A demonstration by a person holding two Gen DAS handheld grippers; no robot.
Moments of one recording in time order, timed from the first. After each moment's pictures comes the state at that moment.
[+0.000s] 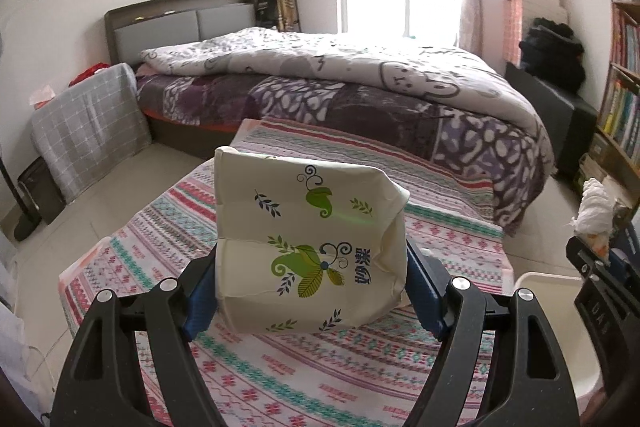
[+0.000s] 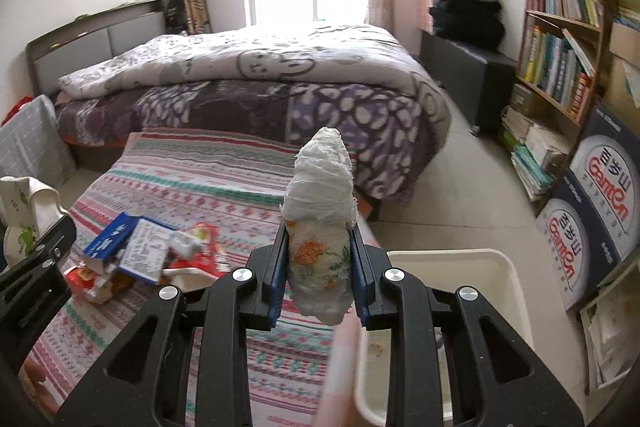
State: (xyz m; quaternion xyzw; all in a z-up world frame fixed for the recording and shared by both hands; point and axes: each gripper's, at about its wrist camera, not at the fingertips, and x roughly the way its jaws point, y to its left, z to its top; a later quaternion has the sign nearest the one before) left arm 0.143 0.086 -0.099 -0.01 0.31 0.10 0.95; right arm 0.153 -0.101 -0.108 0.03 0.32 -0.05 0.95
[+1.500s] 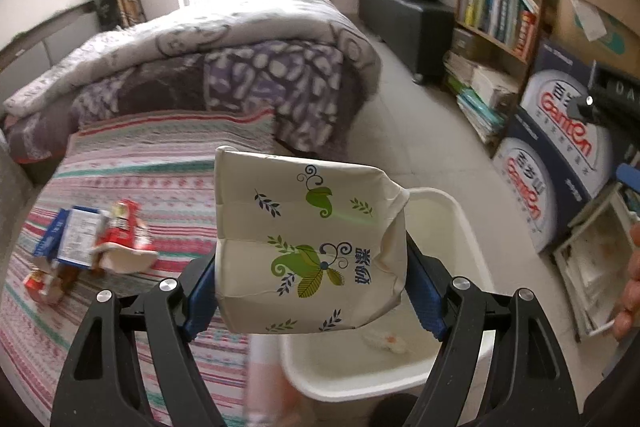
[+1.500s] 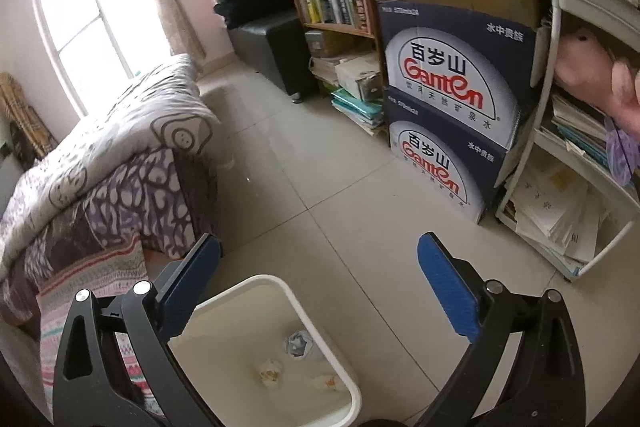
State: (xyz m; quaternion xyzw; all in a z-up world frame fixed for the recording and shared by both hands) left arm 0.142 -0.162 -0.147 0.07 0.38 -0.14 0.91; right arm 0.096 -0.372 -0.108 0.24 0.30 -0.31 0.87
